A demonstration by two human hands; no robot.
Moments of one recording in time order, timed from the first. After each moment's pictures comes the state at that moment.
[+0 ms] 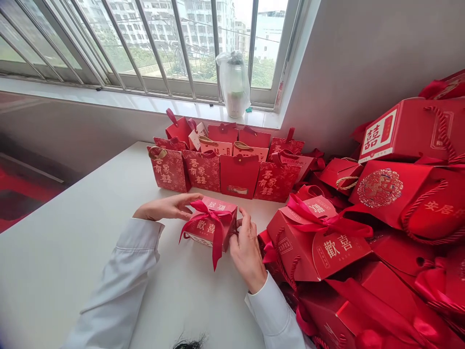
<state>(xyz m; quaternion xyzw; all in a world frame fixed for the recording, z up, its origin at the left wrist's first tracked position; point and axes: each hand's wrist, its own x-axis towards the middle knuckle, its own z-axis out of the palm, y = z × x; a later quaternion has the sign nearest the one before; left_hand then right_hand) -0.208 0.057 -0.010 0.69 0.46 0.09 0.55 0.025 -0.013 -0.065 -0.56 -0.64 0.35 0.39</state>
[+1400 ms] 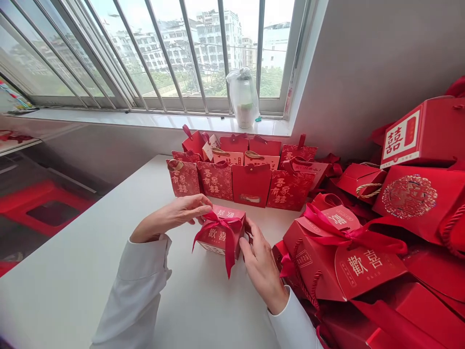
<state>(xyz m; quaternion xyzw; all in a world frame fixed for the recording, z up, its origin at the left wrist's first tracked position) -0.192 0.025 0.042 0.69 0.59 0.13 0.40 0.025 -0.014 -0.058 -0.50 -0.59 0.49 0.40</state>
